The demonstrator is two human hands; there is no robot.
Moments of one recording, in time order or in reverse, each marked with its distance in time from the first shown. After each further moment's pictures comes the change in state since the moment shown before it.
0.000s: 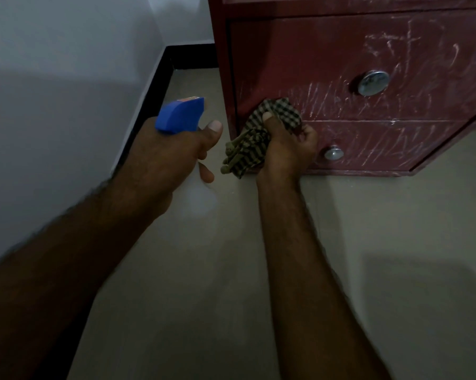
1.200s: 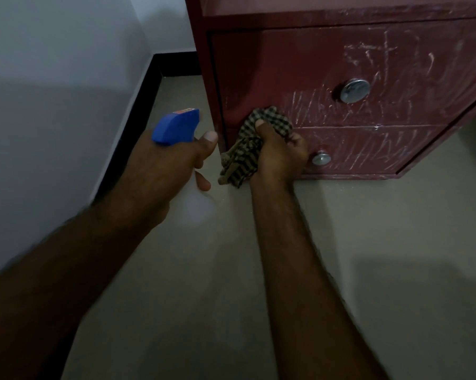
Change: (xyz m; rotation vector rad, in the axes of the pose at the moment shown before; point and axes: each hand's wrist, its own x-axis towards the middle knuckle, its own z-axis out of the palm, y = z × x) left_hand 0.007 -0.001 0.014 0.026 -0.017 -0.042; right_hand 0.001 -0.016 0.002 -0.099 0.044 0.022
